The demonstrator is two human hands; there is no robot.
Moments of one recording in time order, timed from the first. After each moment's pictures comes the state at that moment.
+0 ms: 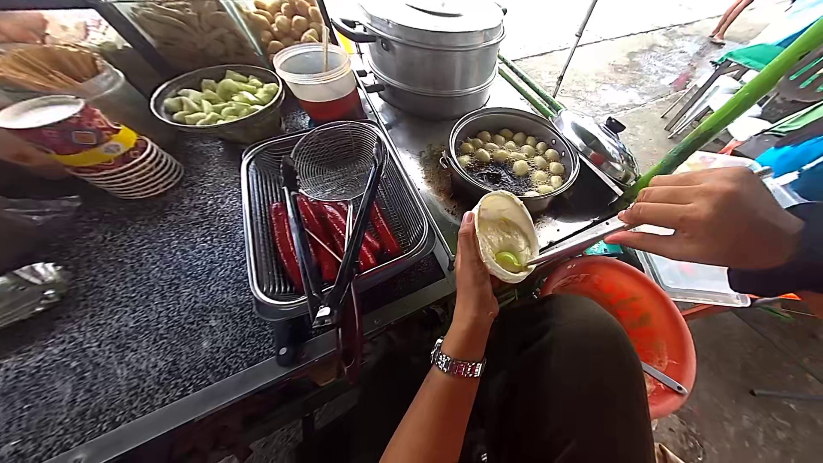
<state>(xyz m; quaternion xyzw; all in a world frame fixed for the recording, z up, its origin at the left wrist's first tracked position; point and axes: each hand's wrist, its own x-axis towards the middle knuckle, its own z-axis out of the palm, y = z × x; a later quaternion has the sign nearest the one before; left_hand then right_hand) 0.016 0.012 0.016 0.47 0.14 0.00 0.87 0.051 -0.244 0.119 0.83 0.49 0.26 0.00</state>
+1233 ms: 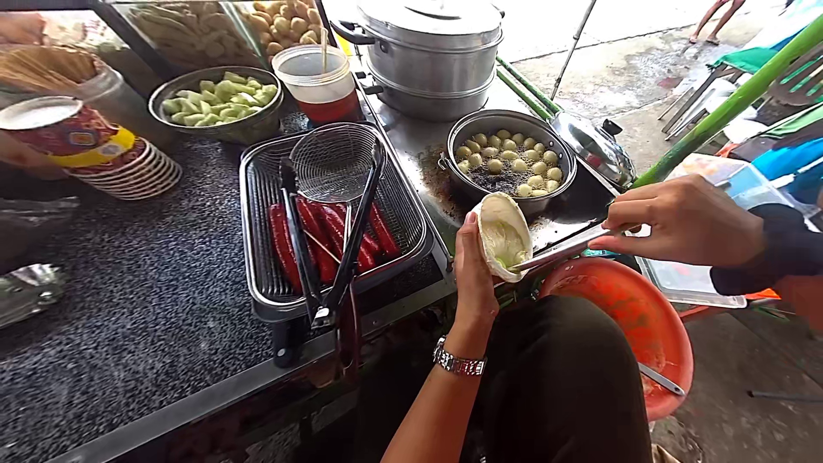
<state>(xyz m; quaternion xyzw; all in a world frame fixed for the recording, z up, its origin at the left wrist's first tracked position) 0.020 0.008 0.012 0.49 0.15 0.02 0.86 0.056 -0.237 0.111 0.88 0.45 0.17 -0.07</state>
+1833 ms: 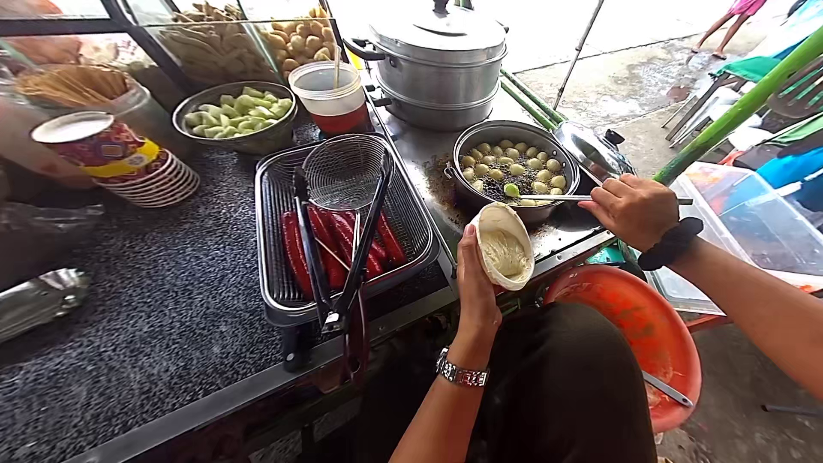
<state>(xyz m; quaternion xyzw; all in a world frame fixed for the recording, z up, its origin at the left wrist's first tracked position) 0.018 0.010 0.011 0.48 0.18 0.02 0.86 0.111 -0.244 0.039 0.89 0.30 0.32 0.06</state>
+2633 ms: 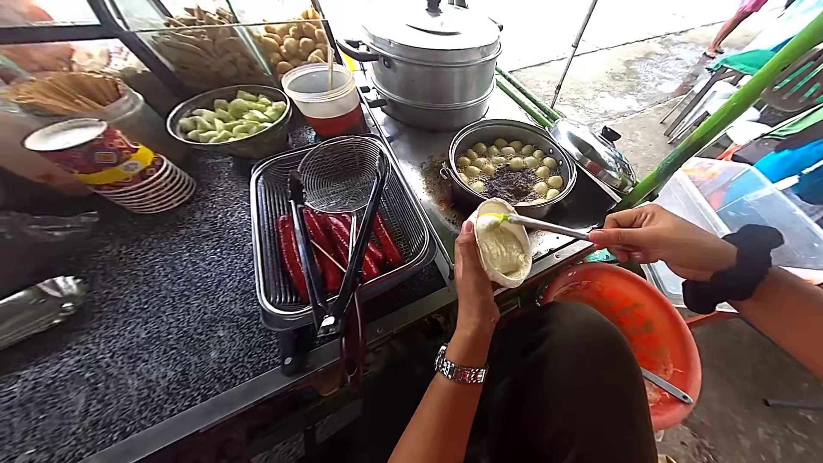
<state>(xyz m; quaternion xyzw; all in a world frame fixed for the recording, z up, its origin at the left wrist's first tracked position) 0.020 0.008 0.014 0.48 0.16 0.03 0.86 0.052 -0.239 0.082 0.79 0.08 -0.18 -0.58</state>
